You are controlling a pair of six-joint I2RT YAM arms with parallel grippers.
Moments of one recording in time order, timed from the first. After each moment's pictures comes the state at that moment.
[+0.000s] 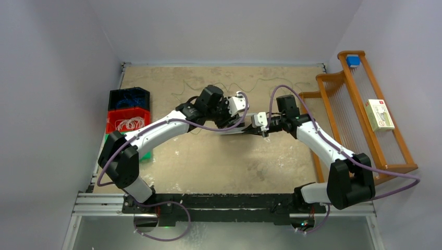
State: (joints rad) left arm -0.75 1.61 1.28 -0.32 0.25 0.43; right arm 0.29 1.34 0.88 -0.45 -1.18 -1.20
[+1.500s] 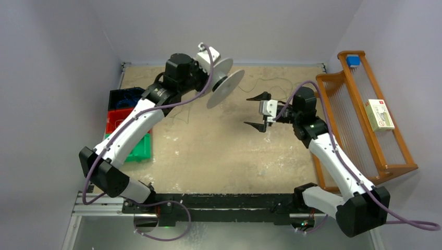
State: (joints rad) left arm -0.56 1.49 1.50 -0.38 0.08 0.23; right arm 0.29 1.08 0.93 -0.17 -1.01 -0.84
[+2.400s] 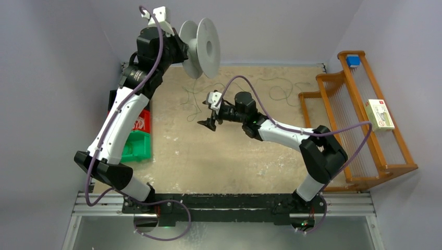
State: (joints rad) left arm -0.40 1.54 1.88 -0.50 -0.16 -0.39; right arm 0.72 1.65 1.02 0.47 -0.59 -0.35
